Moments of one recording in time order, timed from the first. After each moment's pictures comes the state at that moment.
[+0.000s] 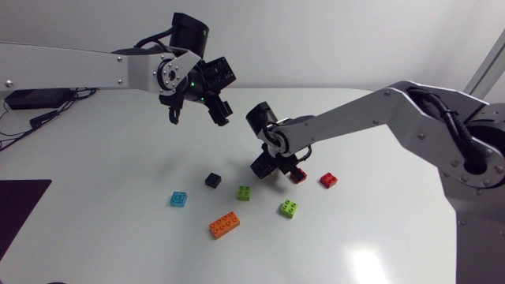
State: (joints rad) left arm -0.43 1.90 1.51 -0.21 -0.11 0.79; right arm 0.59 2.15 1.40 -0.24 0.48 -1.75
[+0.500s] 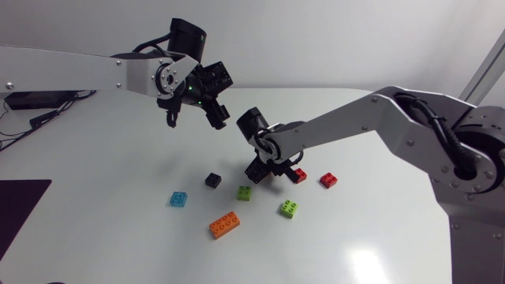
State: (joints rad) left arm -0.42 1.90 1.48 -0.20 -0.11 0.79; right arm 0.63 2.17 1.40 -0.20 0.54 -1.80
